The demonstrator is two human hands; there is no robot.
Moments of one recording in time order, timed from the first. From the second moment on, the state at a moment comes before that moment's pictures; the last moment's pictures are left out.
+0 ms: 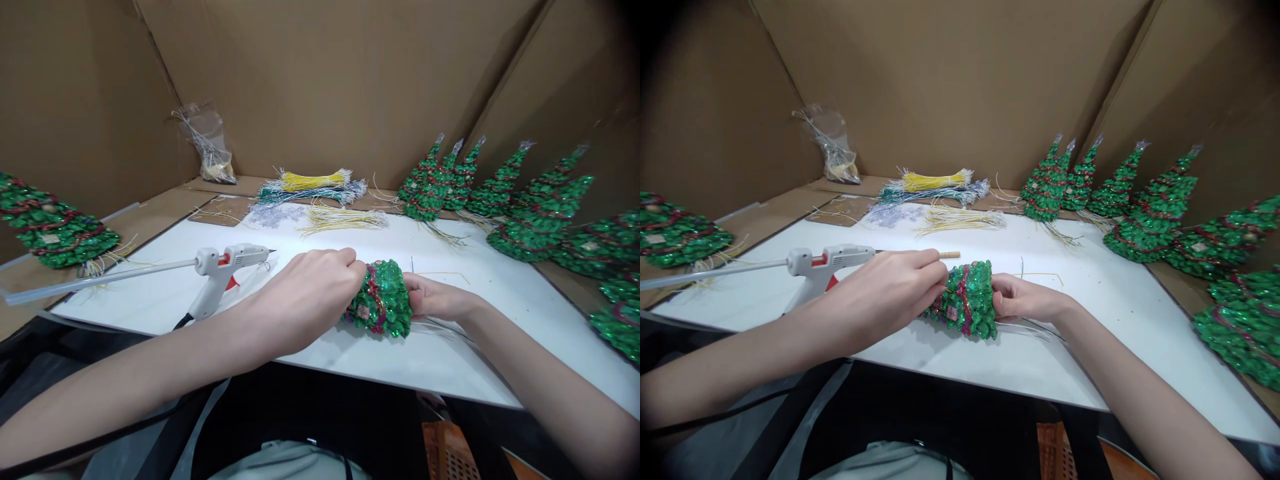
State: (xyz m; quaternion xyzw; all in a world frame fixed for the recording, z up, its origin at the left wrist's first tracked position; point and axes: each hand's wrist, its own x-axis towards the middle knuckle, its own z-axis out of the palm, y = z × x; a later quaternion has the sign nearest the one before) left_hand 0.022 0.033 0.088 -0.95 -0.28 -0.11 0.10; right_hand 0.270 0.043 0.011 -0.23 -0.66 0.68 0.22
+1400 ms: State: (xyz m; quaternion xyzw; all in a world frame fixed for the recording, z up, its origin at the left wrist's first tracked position) left_hand 0.031 0.030 0.086 -0.95 -0.29 -0.11 0.04; right_hand 0.269 0.042 0.008 -0.27 -0.64 0.68 0.23
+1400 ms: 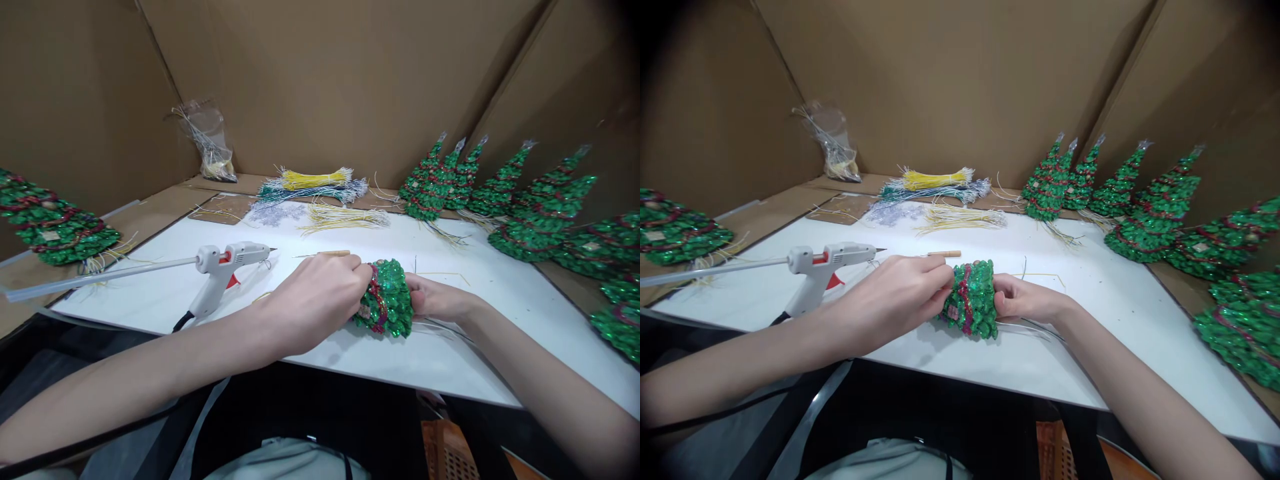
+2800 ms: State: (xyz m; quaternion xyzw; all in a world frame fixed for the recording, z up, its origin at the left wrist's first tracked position) left_hand 0.025 0.032 0.085 -0.96 -0.25 -0.10 0.07; right_hand 0.268 0.041 0.007 -0.26 -0.63 0.69 0.24
